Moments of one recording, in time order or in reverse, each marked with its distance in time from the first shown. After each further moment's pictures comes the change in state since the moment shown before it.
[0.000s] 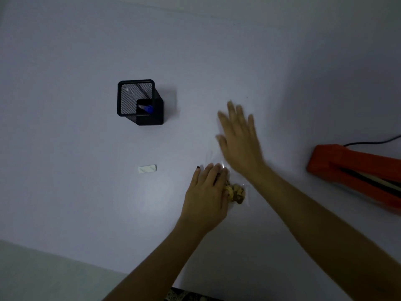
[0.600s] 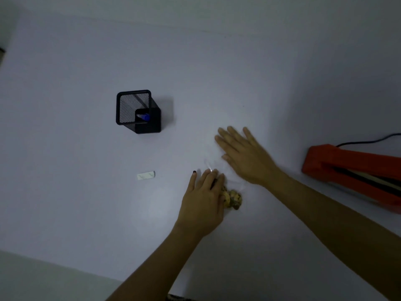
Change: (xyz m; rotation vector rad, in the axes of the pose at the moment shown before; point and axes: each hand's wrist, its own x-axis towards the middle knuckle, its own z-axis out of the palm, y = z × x) left_hand -0.002 -0.002 0.001 0.066 -0.023 0.026; right_hand -0.025 0.040 -0.004 -0.162 -0.108 -0.314
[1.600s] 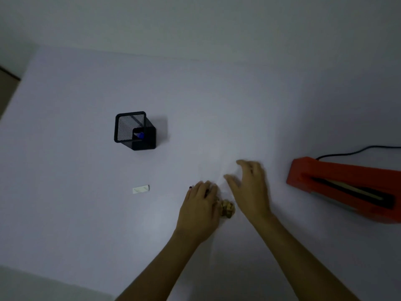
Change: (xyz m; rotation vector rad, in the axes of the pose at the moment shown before) left_hand 0.007 0.017 -0.001 -0.105 0.079 -0.040; right_hand -0.048 -0.044 -0.023 0.625 0.271 0.750
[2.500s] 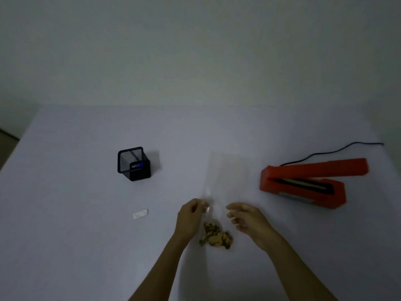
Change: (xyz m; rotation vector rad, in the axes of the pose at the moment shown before) left_hand -0.003 0.001 -0.025 -0.848 -0.018 -0.335; right_hand -0.073 0.005 -0.054 0.903 -0.306 0.628
